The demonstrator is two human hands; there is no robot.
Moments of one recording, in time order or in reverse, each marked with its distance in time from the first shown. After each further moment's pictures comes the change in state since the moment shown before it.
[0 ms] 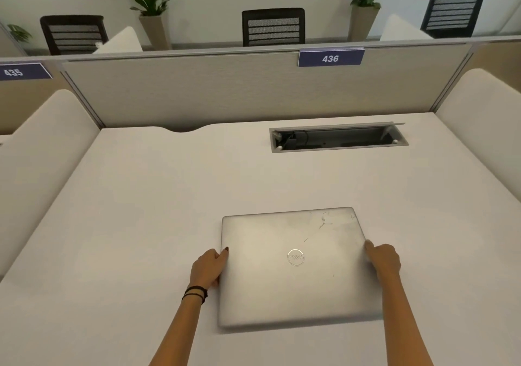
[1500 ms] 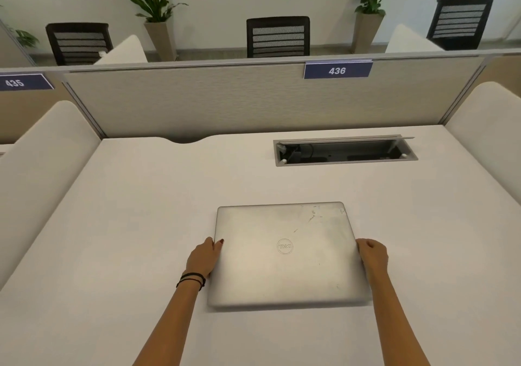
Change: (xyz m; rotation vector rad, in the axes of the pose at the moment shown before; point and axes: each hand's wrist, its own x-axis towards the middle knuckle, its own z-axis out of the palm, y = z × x) left_hand 0.065 0.025 -0.031 0.157 0.020 0.097; right_hand 0.024 -0.042 0.029 0.257 -0.009 -0.154
